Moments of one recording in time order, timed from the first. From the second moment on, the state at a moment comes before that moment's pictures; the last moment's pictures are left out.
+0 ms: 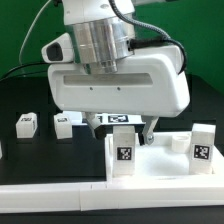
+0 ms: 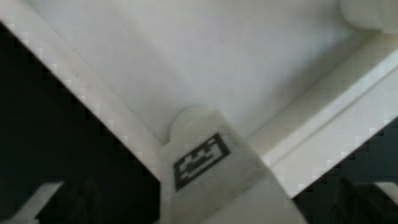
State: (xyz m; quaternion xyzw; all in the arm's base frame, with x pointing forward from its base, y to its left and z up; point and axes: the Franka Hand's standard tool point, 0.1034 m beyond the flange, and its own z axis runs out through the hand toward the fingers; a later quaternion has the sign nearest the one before) arm 0.629 -0.006 0.075 -0.96 0.27 0.00 0.07
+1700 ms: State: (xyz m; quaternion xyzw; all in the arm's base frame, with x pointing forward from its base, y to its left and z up) arm 0.637 -0.005 0.077 -0.74 0.67 0.00 0.06
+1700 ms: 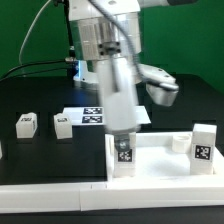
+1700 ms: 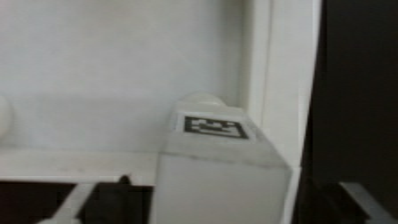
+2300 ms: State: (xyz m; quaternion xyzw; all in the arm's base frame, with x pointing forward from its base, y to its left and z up) arm 0.635 0.005 0.071 -0.91 0.42 -0.04 0.05
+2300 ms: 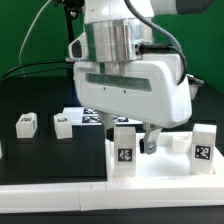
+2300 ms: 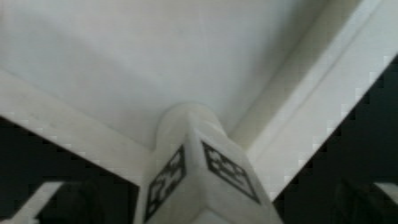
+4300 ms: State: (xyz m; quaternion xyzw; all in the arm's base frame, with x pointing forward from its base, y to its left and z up) arm 0.636 -0.002 0.076 -0.62 0.78 0.03 0.06
